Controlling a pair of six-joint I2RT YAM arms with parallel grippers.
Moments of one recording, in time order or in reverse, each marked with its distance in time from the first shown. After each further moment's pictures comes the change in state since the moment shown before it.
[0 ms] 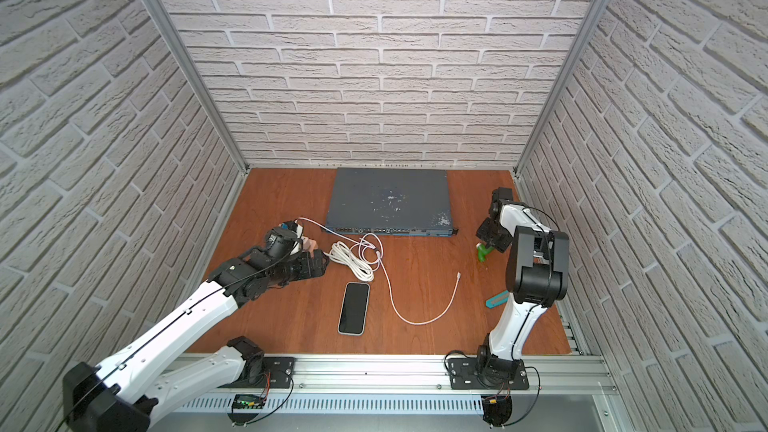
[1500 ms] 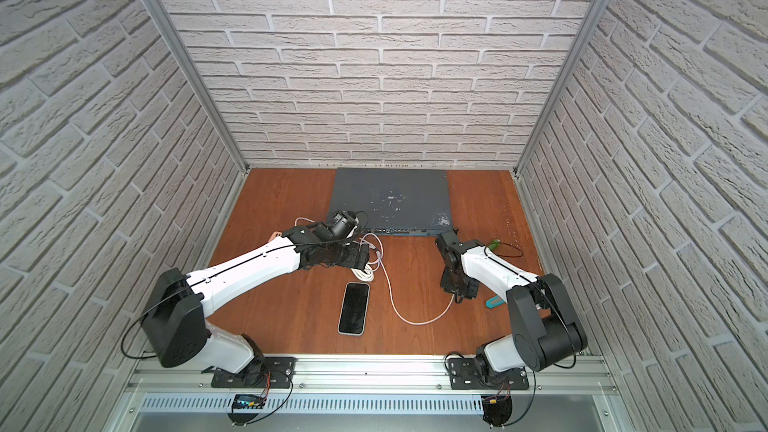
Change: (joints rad) left arm -0.212 0.524 0.323 0.036 -0.015 0.136; right arm 0.535 -0.403 -0.494 -0.138 0.080 0.216
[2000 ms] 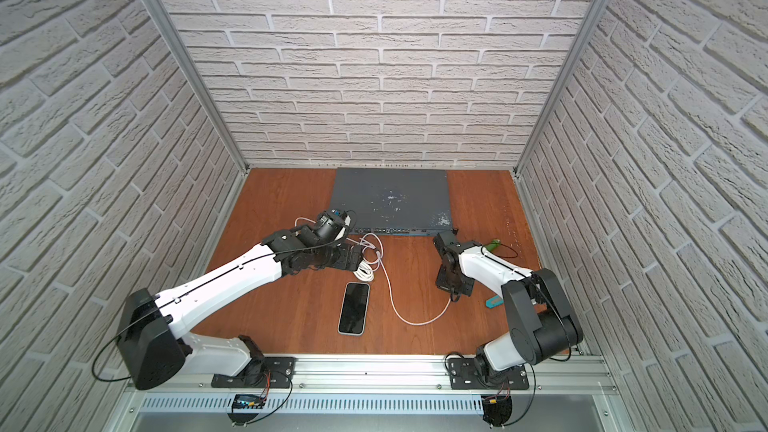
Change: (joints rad) left arm 0.003 -0.147 -0.038 -0.040 -0.012 0.006; right arm 0.000 0.024 -0.008 0.079 -0.054 0.003
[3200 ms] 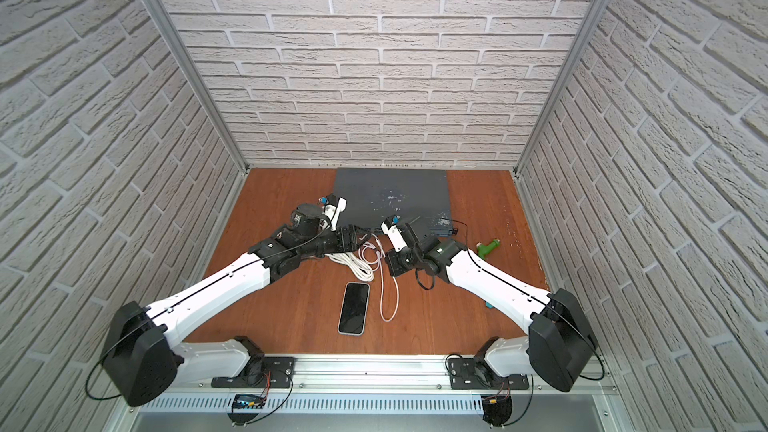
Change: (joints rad) left arm 0.120 -0.068 -0.173 0.558 0.381 -0.180; right arm 0.357 -0.136 0.206 0.314 -0.326 -0.478
